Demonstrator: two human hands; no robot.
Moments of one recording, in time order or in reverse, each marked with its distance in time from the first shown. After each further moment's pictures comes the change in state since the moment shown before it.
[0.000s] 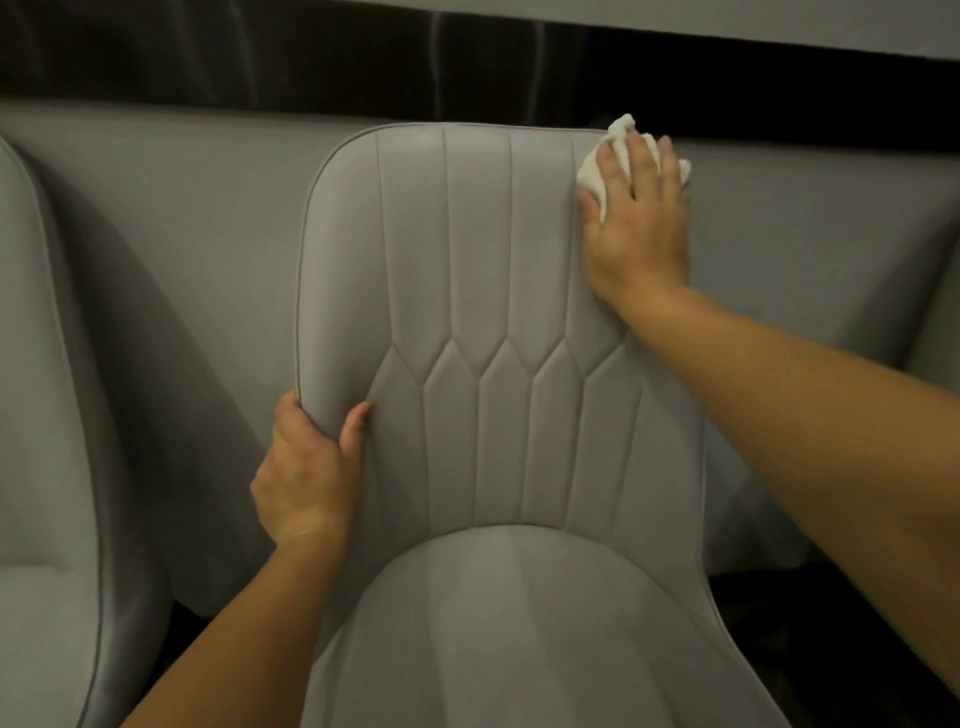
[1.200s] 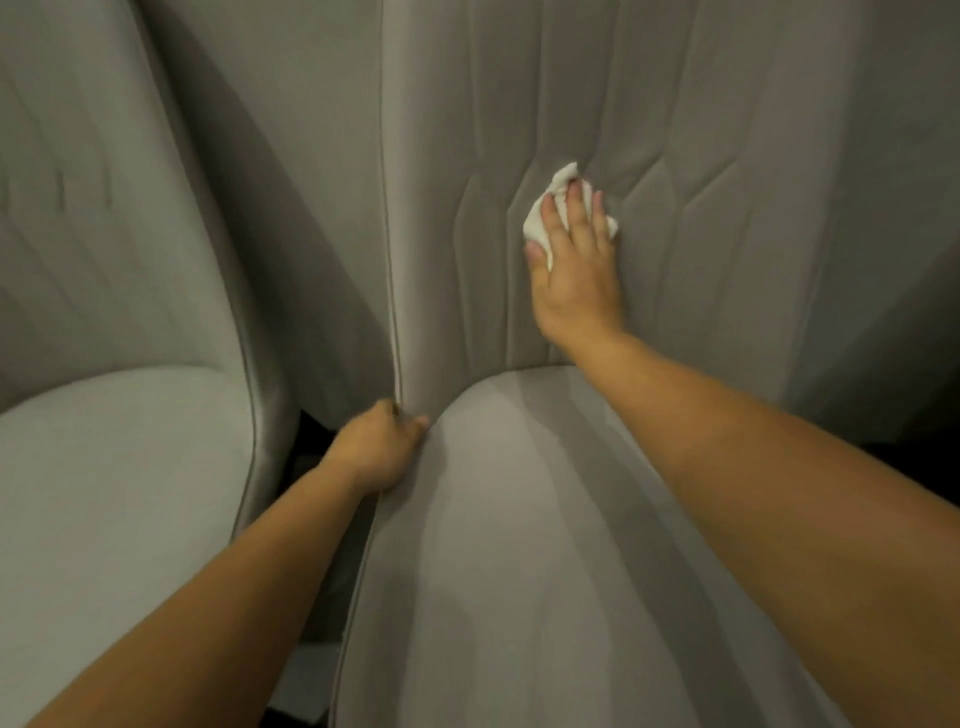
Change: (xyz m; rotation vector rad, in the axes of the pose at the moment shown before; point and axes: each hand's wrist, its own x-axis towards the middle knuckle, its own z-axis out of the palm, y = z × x) left_hand -0.079 -0.093 -0.064 0.348 -0.890 -0.117; right_hand -0.189 -0.119 0.056 0.449 -0.348 0.011
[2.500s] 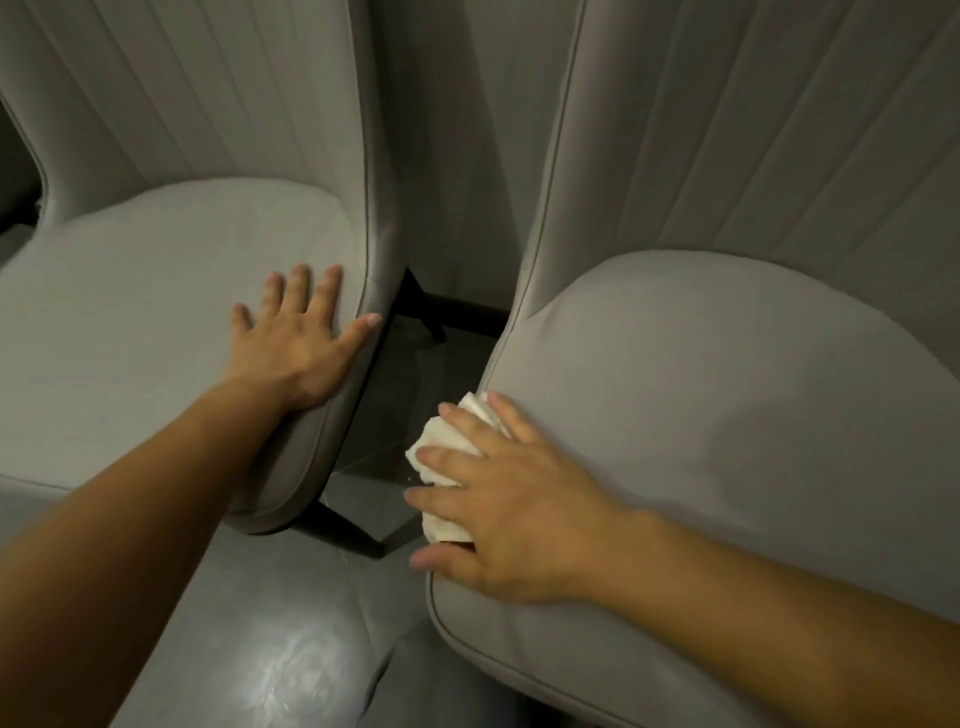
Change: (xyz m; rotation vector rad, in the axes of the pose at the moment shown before) left_hand -0.045 -0.184 -0.037 0.444 0.178 -0.162; right_hand -0.239 -0.143 0.011 0.009 -0.994 -0.841
